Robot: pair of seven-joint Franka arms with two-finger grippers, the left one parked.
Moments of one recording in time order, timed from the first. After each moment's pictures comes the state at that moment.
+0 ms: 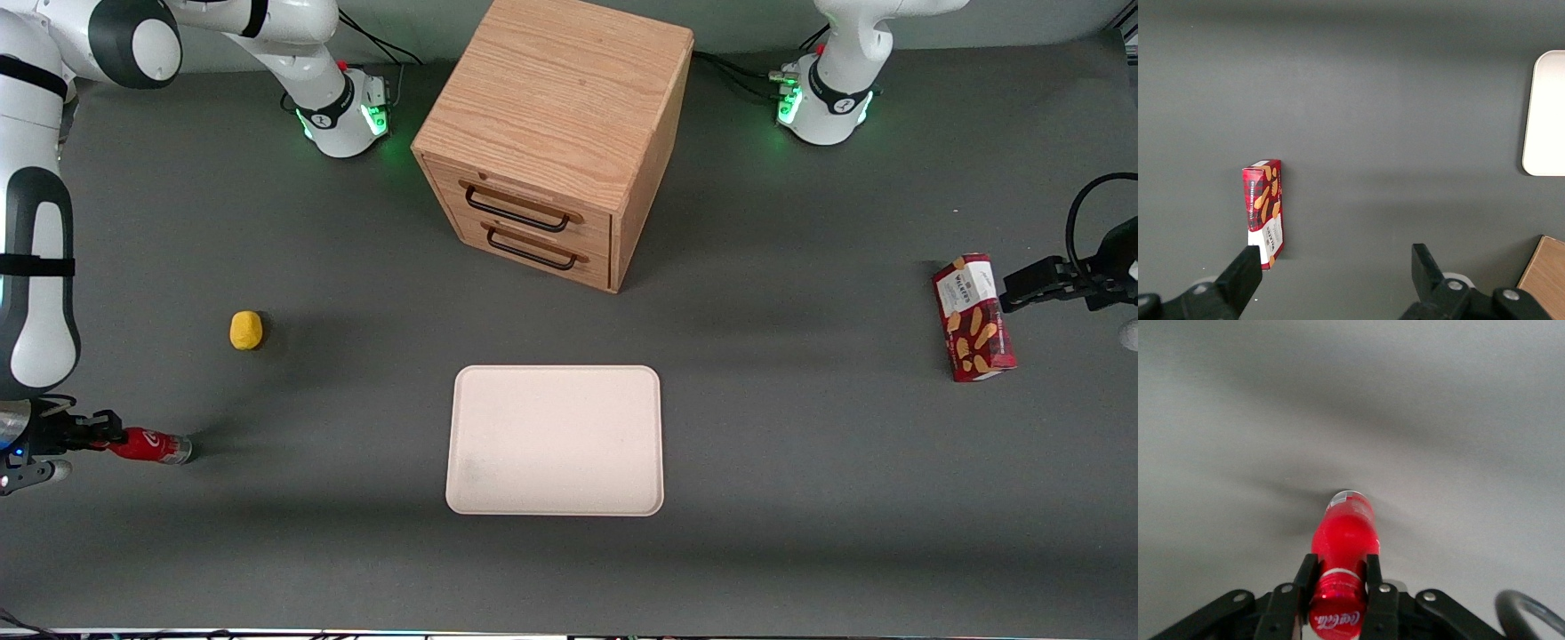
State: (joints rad) arm -0.23 0.69 -0.09 -1.28 0.04 1.96 -0.60
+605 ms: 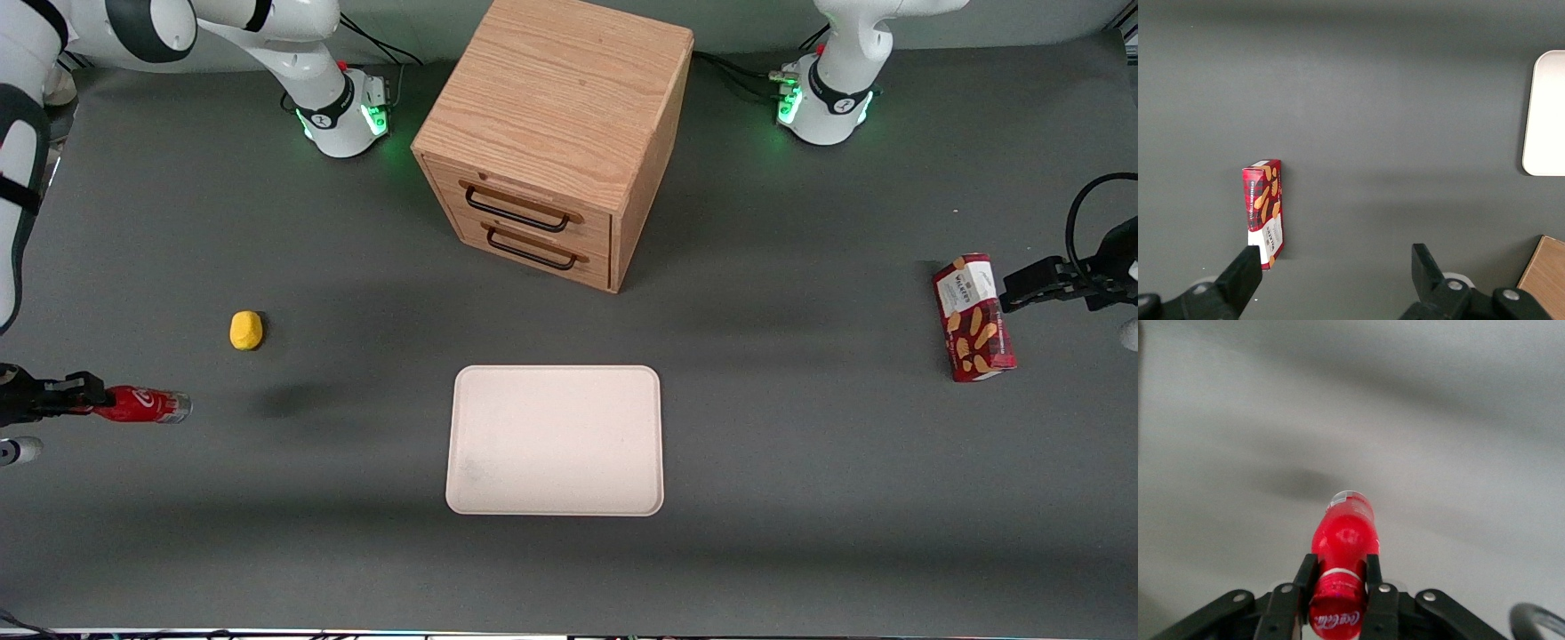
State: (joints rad) arm -0.12 0.61 -0.05 -0.99 -0.01 1.47 -0.42
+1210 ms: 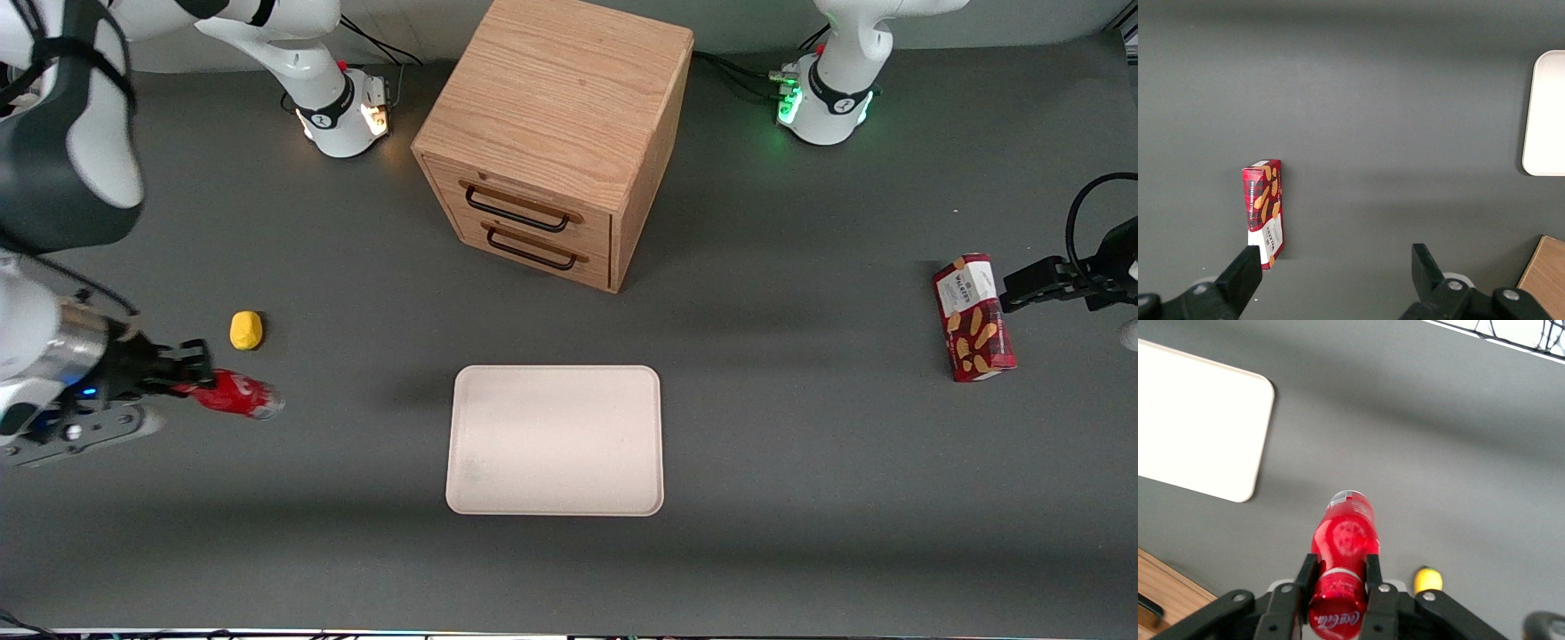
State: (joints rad) arm -0.03 0.56 0.33 -0.93 -0.18 1.44 0.00
